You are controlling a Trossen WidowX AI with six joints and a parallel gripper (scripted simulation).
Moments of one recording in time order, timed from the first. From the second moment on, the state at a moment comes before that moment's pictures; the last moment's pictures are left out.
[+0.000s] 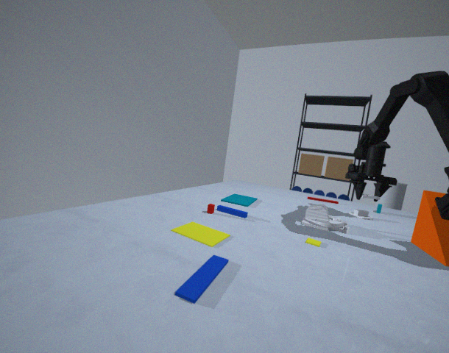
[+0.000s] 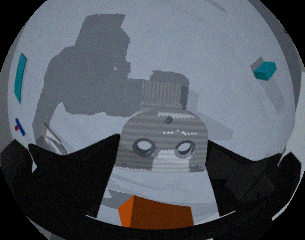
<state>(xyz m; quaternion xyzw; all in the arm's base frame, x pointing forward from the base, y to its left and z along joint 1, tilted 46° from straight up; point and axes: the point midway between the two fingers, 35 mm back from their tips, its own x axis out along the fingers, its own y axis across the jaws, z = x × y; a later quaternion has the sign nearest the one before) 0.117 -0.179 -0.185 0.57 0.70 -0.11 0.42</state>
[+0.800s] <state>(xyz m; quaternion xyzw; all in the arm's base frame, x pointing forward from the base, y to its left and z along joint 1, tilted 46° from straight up) 0.139 -0.186 -0.162 0.55 0.70 -0.09 0.45</state>
